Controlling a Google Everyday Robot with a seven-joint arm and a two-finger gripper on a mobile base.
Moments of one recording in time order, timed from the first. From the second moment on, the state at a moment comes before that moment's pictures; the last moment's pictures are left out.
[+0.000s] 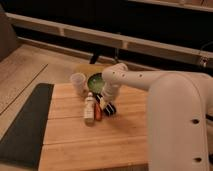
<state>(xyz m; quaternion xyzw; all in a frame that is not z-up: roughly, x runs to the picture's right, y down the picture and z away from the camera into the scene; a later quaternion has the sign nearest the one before) 0.015 0.101 0.870 -0.34 0.11 0.46 0.81</state>
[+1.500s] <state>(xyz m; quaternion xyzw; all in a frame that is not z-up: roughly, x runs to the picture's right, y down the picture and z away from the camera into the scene) 0.020 0.100 0.890 -0.33 0.14 0.44 0.82</state>
